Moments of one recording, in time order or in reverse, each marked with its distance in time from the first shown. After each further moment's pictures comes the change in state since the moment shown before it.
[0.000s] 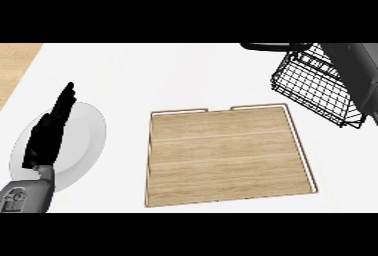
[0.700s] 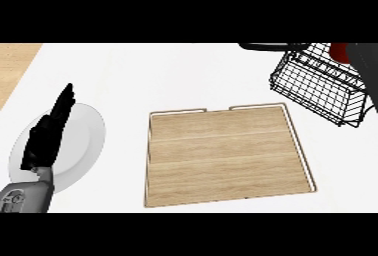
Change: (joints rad) left arm 0.011 -0.008 0.012 -0.014 -0.004 -0.016 0.006; right arm 0.140 -0.091 -0.133 -0.037 -0.129 0.025 -0.254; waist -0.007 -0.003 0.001
